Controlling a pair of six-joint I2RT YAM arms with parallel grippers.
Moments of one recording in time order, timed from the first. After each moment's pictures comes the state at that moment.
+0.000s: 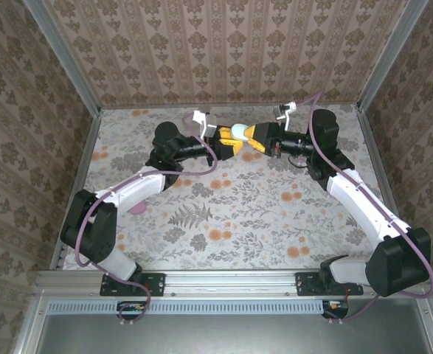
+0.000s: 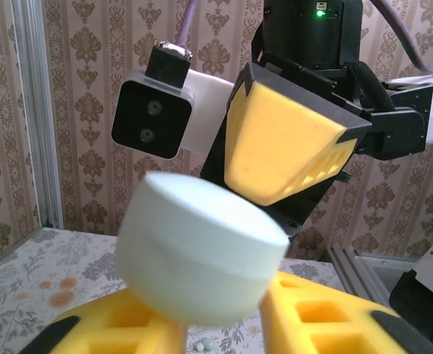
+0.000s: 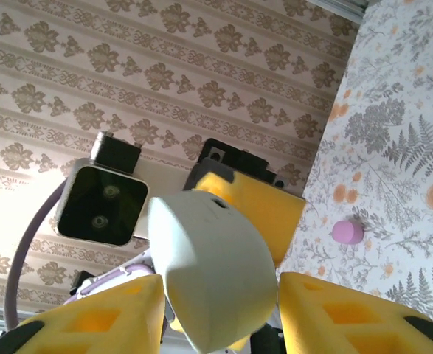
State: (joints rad) left arm -0.59 1.57 1.04 0.78 0.98 -0.28; right arm 0.27 1.29 1.07 0.12 -0.93 1.11
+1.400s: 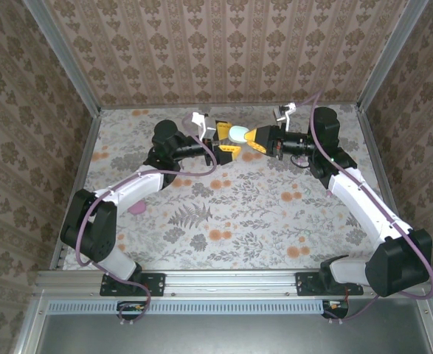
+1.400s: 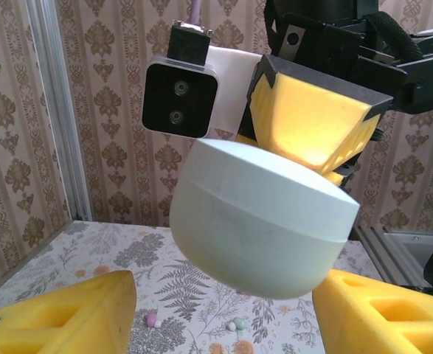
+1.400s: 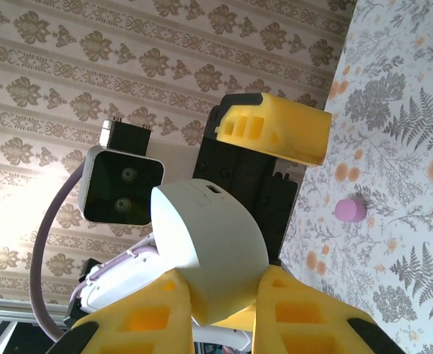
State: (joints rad) left arm -0.56 1.58 1.04 0.71 0.98 -0.13; right arm 0.25 1.29 1.10 0.03 -0.98 1.10
